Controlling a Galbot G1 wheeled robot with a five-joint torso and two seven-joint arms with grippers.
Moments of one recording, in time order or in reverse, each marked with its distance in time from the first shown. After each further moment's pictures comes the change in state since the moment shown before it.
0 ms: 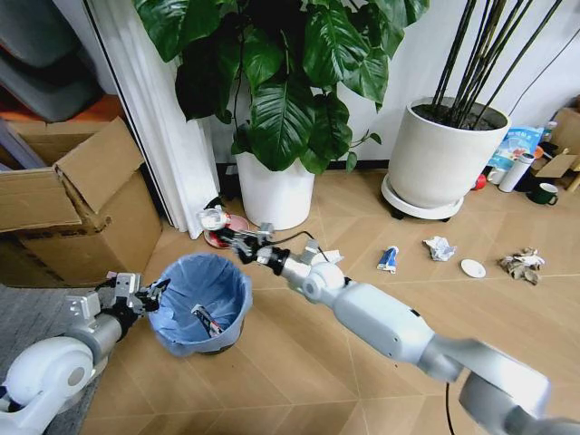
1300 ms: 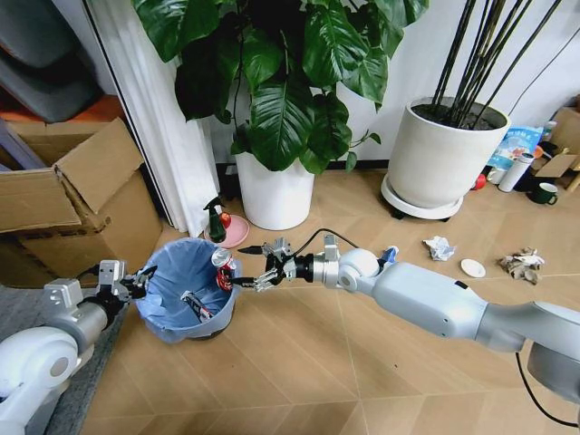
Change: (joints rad) left arm 0.018 0.002 -0.097 -0.035 -0.032 0.016 -0.017; right arm 0.153 -0.259 -0.187 0.083 -0.042 -0.148 -0.019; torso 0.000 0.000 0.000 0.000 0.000
